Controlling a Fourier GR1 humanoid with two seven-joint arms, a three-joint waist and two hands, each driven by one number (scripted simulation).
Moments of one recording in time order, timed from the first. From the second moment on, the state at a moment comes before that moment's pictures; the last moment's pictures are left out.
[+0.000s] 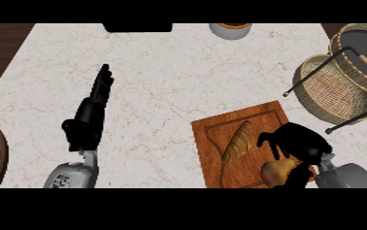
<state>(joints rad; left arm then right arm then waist) -0.13 0.04 -0.08 -1.59 -0.16 0.18 0.07 -0.13 -0.47 0.31 -1.44 0.98 0.55 -0.25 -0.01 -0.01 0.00</state>
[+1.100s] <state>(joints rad) -0.11 0.05 -0.05 -1.57 -0.16 0.18 0.04 0.34 -0.94 -0.35 -1.72 0.66 0.04 -0.64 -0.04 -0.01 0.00</state>
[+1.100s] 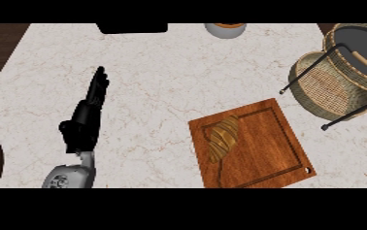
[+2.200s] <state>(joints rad) -0.15 0.03 -0.07 -1.55 -0.17 0.16 0.04 0.01 -1.09 -0.61 -1.72 0.12 0.62 -0.27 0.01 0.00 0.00</state>
